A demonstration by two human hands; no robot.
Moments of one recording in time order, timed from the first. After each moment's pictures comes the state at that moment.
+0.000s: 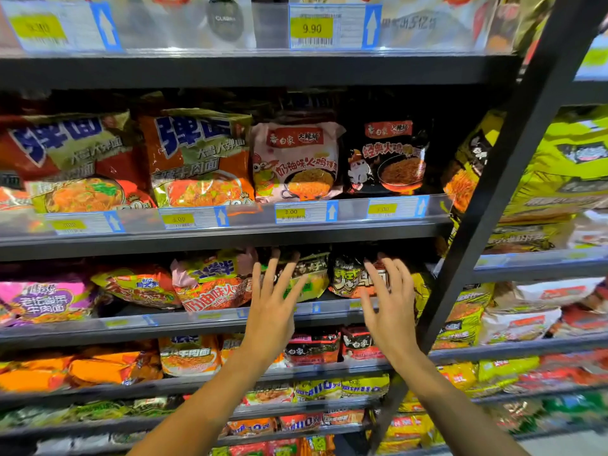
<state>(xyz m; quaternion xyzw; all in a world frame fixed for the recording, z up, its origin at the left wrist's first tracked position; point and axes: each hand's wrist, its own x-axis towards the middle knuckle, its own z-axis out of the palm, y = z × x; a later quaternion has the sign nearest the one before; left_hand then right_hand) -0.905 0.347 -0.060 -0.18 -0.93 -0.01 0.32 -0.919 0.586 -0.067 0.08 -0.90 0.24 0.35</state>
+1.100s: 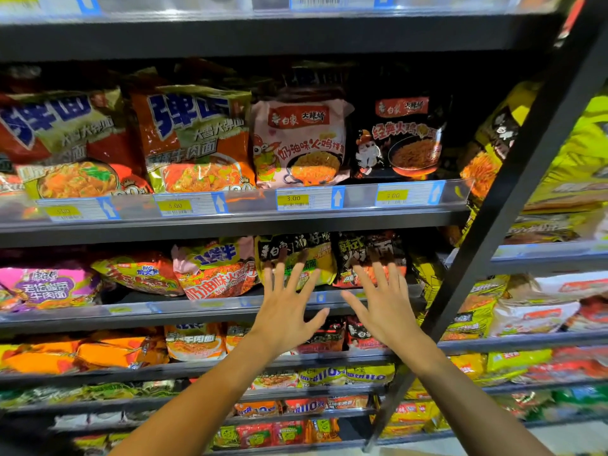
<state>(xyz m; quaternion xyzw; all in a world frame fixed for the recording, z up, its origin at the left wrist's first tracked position) -0.907 0.360 -0.064 -0.14 -0.99 0.01 0.08 -0.928 0.581 -0.074 0.09 -0.99 0.10 0.10</state>
